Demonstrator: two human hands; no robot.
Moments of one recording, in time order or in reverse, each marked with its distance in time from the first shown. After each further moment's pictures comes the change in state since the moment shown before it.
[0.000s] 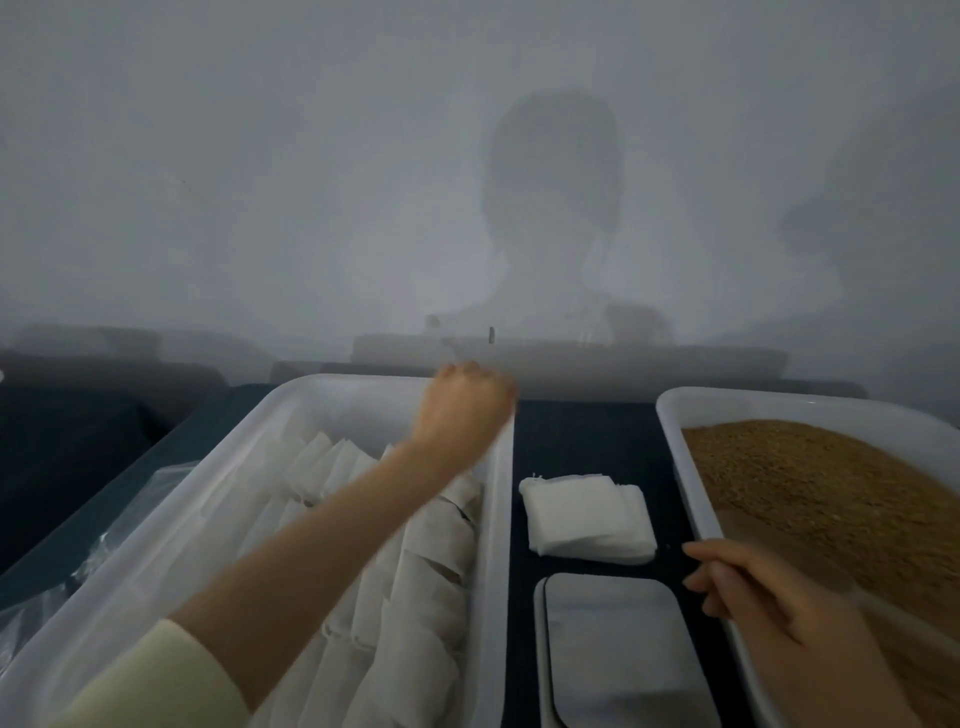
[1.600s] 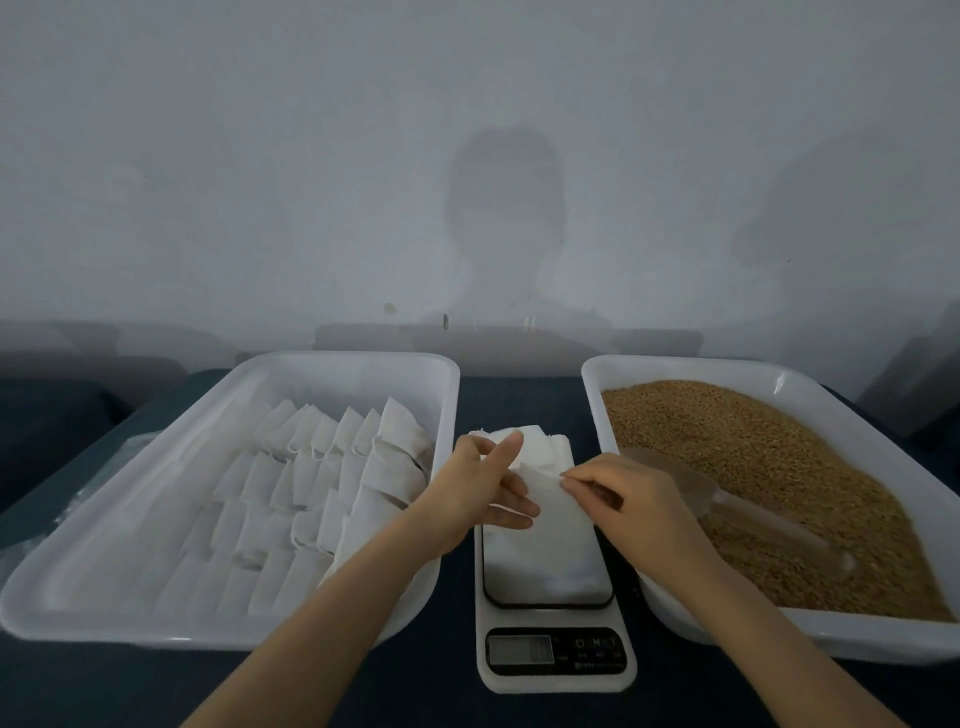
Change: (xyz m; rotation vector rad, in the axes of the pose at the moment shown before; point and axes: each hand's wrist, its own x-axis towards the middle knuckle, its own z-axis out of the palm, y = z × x) left_hand -0.110 0.104 -0.035 -1.785 -0.440 -0.578; right_hand -0.003 0.016 0.006 -0.091 -0.045 -0.395
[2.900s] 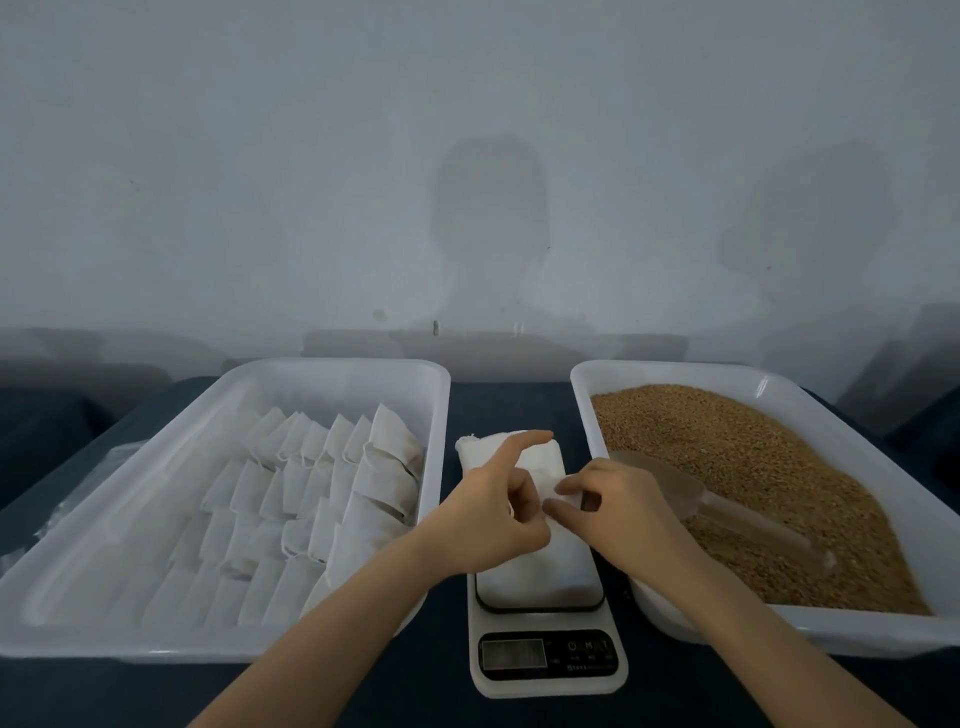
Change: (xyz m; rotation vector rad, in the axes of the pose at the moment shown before) left_hand -0.008 -0.014 0.005 0.616 -0.173 0.489; right_hand 0.008 -0.008 0.002 -0.149 -0.116 0.212
